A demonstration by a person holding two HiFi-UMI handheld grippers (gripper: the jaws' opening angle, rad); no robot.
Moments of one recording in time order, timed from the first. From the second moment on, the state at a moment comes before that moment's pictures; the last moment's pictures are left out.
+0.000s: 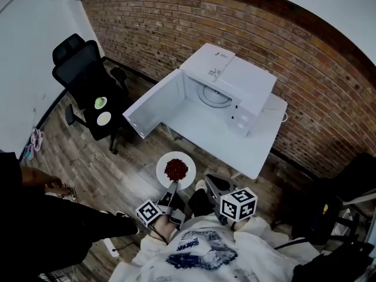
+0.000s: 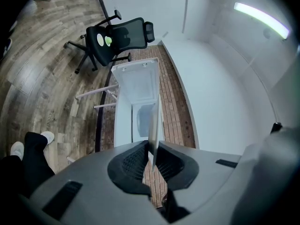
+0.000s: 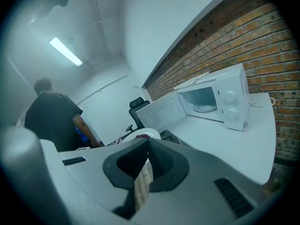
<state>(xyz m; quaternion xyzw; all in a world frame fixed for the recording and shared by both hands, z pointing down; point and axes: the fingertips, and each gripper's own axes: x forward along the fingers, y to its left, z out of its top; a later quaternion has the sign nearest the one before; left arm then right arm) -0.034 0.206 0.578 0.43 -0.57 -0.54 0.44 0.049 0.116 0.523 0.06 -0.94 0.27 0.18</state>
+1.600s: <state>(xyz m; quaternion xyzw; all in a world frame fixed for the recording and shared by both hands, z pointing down) -0.173 -0.053 0.589 0.49 -0.52 -0.46 0.53 -0.096 -0.121 0.547 0.16 -0.92 0.31 0.15</state>
